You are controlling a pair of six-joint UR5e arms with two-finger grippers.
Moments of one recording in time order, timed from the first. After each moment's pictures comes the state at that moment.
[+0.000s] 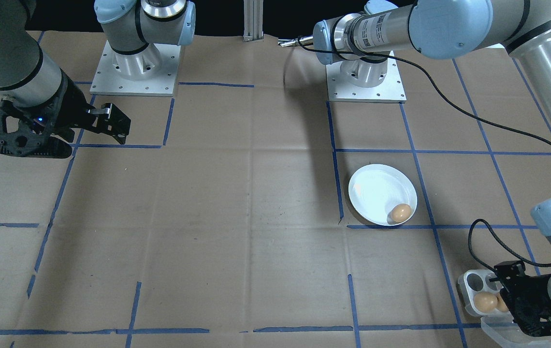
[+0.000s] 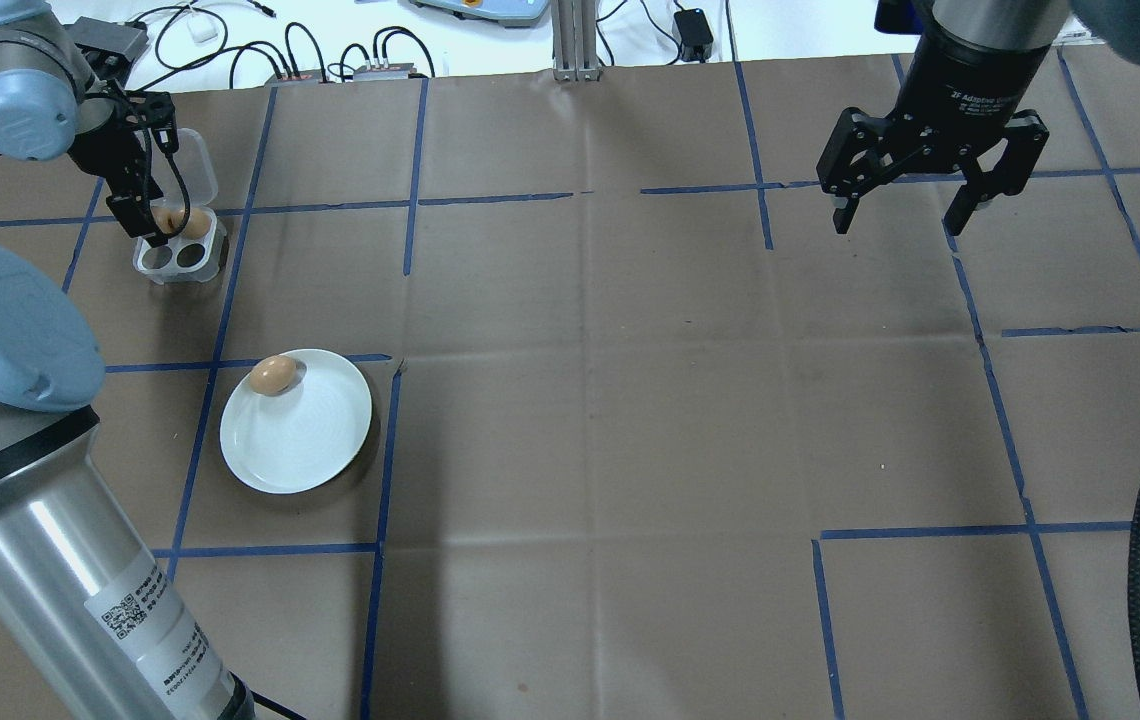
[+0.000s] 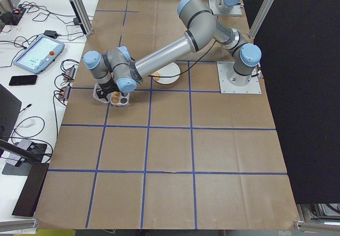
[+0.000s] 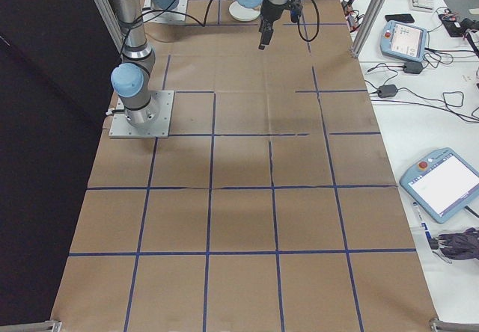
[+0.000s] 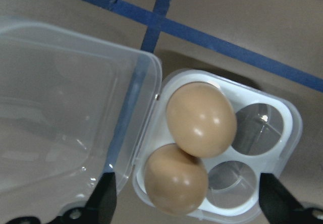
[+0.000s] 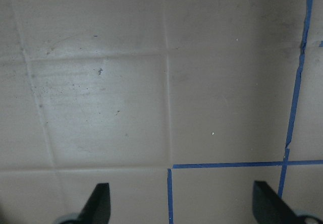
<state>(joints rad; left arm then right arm) -1.17 -2.41 -1.06 -1.34 1.66 1.61 1.51 -1.43 1.43 -1.38 -1.54 -0.02</state>
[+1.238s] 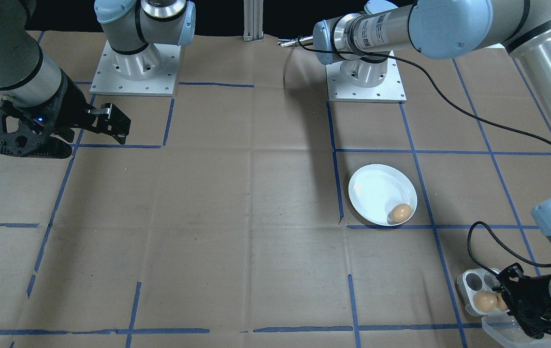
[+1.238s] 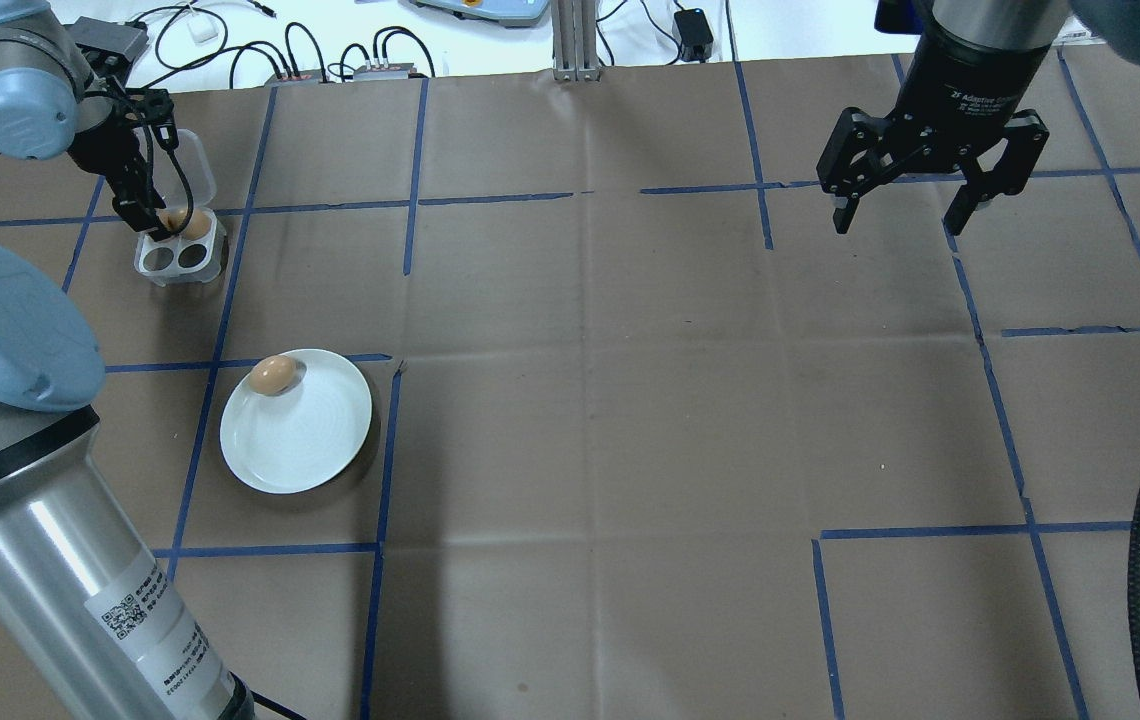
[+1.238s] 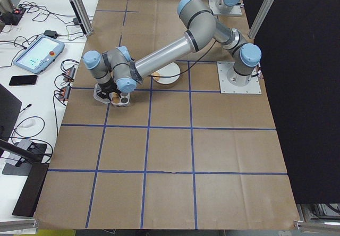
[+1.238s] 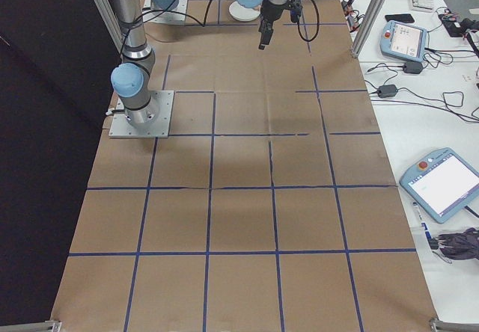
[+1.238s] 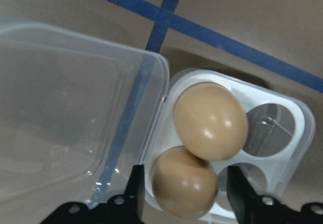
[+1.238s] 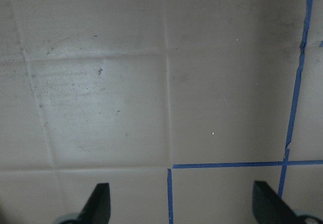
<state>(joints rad) -1.17 -2.41 -1.05 -1.33 1.66 1.57 1.51 -1.43 1.43 -1.38 -1.54 -0.02</state>
